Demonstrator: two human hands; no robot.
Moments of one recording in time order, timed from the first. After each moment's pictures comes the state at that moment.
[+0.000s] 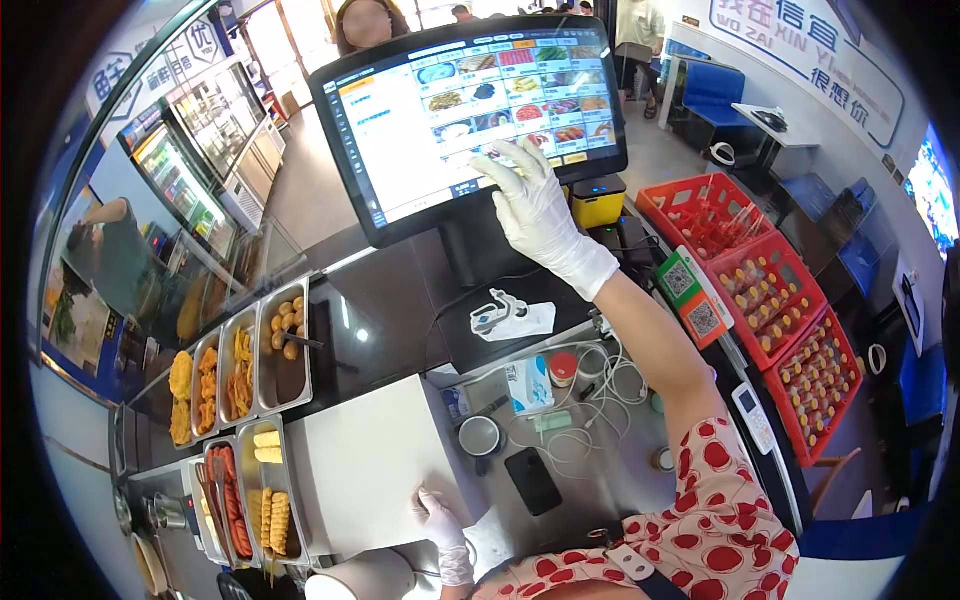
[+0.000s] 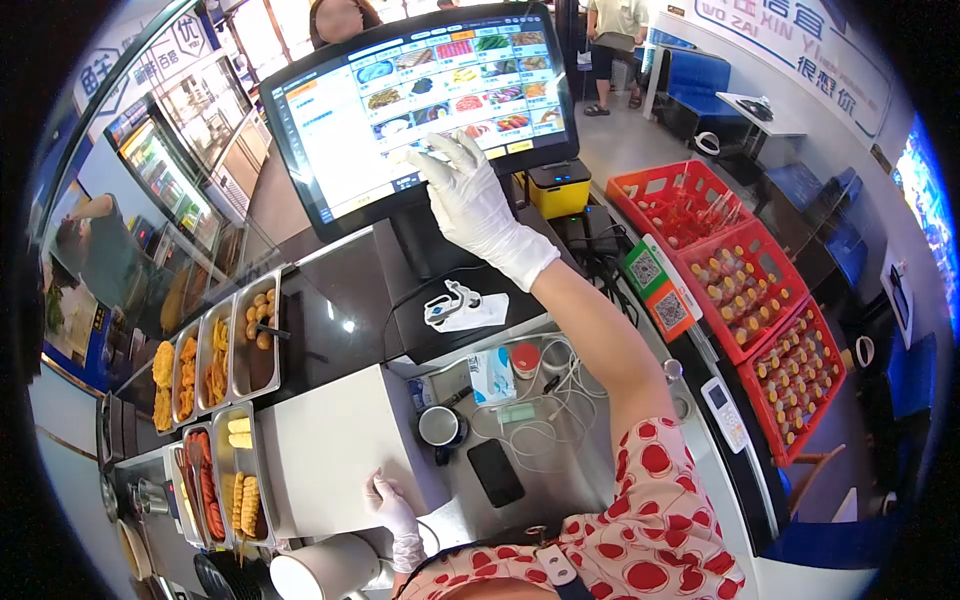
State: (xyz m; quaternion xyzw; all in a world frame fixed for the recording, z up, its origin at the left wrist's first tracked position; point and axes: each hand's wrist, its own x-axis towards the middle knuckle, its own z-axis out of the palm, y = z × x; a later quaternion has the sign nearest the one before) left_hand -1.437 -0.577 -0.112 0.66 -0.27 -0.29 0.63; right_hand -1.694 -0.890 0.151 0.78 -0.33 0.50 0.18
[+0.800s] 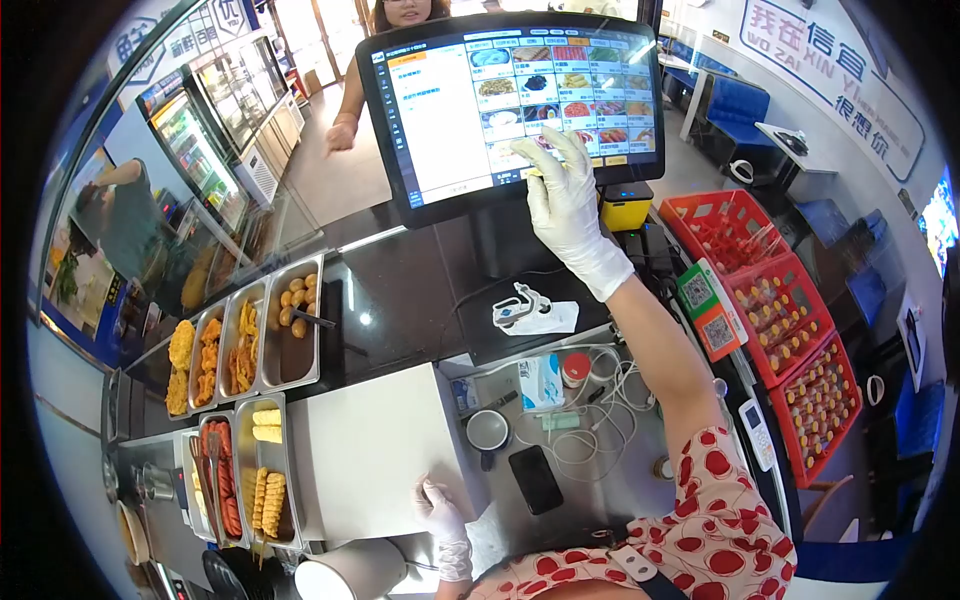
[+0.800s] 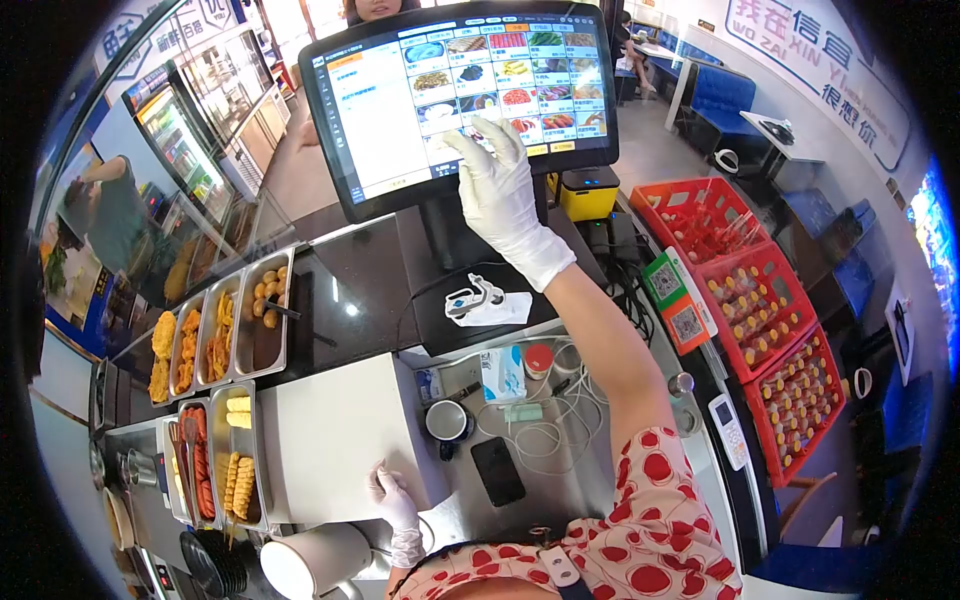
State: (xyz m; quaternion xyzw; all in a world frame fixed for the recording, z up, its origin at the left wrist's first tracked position) left_hand -1.435 -0.576 -0.114 0.66 -0.25 -0.32 0.63; right_hand -1.672 -0.900 0.147 0.72 -0.35 0.55 0.23
